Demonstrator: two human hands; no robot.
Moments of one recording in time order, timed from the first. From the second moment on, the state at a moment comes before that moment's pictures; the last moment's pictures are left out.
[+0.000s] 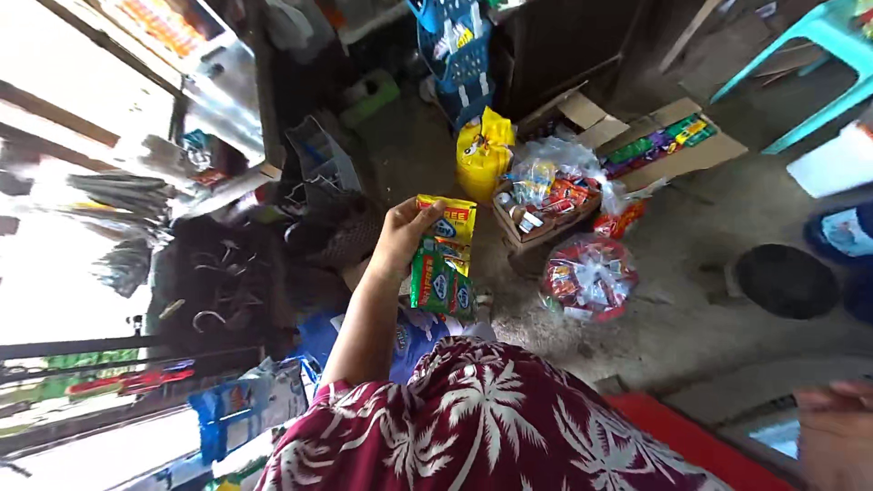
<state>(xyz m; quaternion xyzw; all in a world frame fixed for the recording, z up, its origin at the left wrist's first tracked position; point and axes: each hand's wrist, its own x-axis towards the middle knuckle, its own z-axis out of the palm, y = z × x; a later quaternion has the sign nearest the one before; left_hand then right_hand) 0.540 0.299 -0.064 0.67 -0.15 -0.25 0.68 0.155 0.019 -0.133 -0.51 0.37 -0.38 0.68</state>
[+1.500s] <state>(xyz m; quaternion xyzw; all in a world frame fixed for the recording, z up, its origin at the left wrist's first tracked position) 1.260 0.560 0.053 0.81 0.21 0.27 0.48 1.225 0.071 -0.246 -0.76 0.00 0.22 0.61</state>
